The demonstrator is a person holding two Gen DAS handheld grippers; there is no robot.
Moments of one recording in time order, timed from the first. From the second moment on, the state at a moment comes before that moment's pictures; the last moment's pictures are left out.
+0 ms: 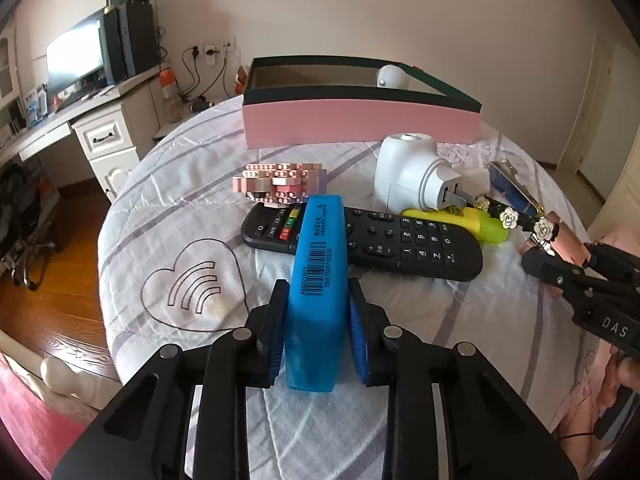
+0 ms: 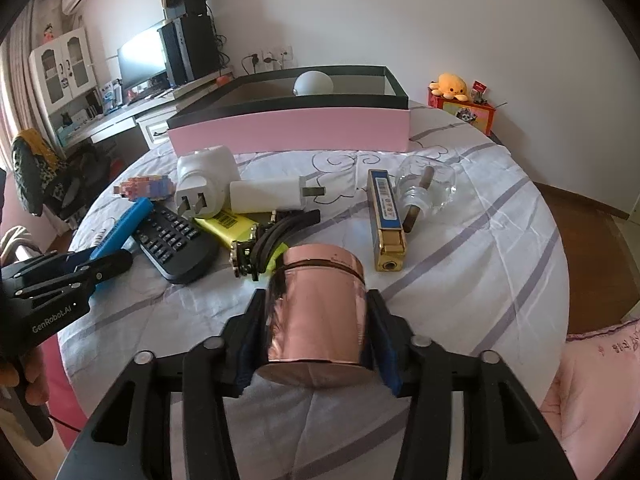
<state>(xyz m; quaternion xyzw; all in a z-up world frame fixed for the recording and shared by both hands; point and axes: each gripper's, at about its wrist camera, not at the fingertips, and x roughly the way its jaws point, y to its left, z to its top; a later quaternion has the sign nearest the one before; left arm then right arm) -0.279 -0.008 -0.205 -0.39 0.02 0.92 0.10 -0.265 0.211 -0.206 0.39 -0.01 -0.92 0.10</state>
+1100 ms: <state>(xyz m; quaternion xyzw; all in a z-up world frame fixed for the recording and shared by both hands) -0.285 0.005 -0.128 -0.31 0.03 0.94 0.11 -0.281 0.200 -0.136 0.33 0.02 -0.94 0.11</state>
